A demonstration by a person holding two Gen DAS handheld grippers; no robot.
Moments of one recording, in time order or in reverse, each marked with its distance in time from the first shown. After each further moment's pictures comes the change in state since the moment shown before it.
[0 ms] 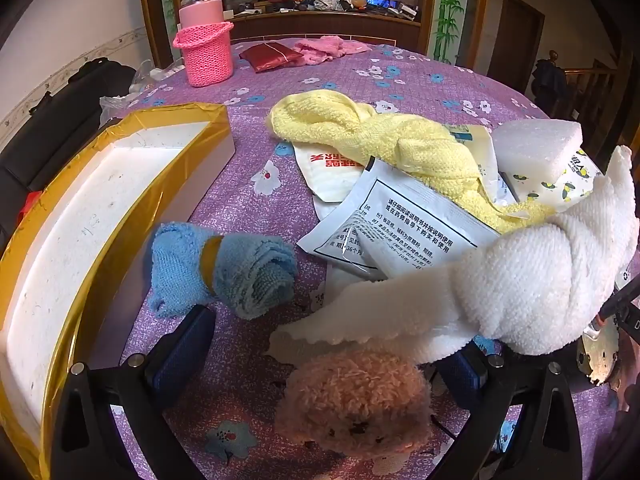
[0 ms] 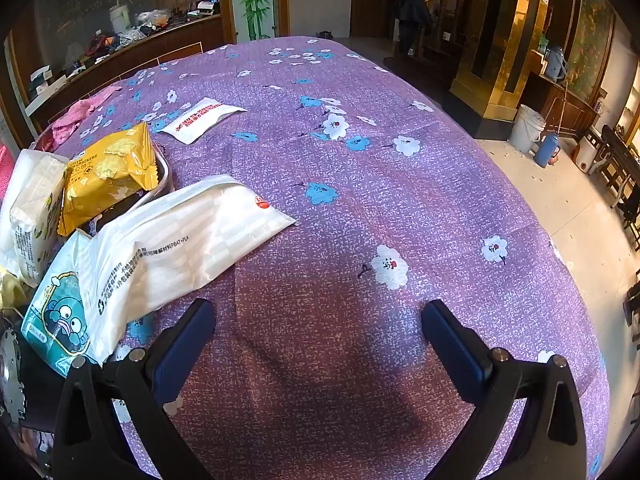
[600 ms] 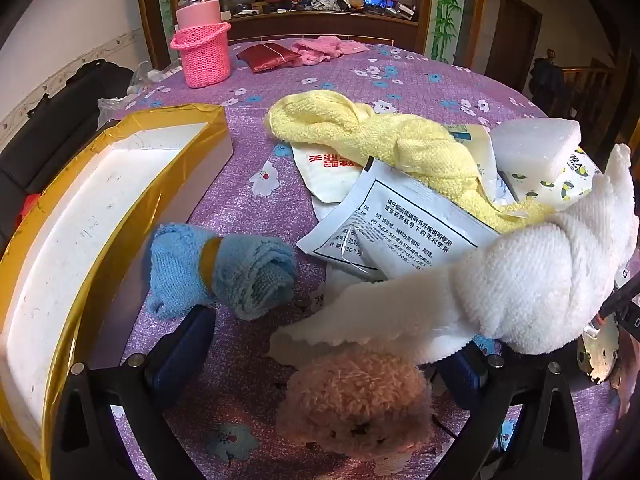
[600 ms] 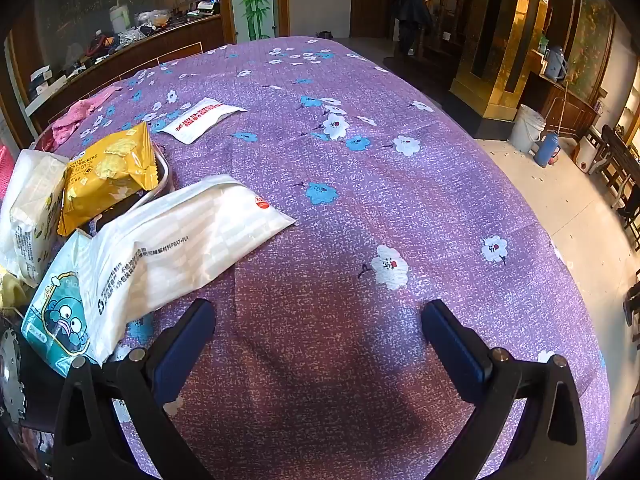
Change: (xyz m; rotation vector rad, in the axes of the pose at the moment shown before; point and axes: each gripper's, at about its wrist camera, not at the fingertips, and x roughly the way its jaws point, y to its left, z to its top) left arm 0.000 -0.001 0.000 0.000 0.002 -0.006; right arm 0.001 0.000 0.001 -0.001 0.000 -0.001
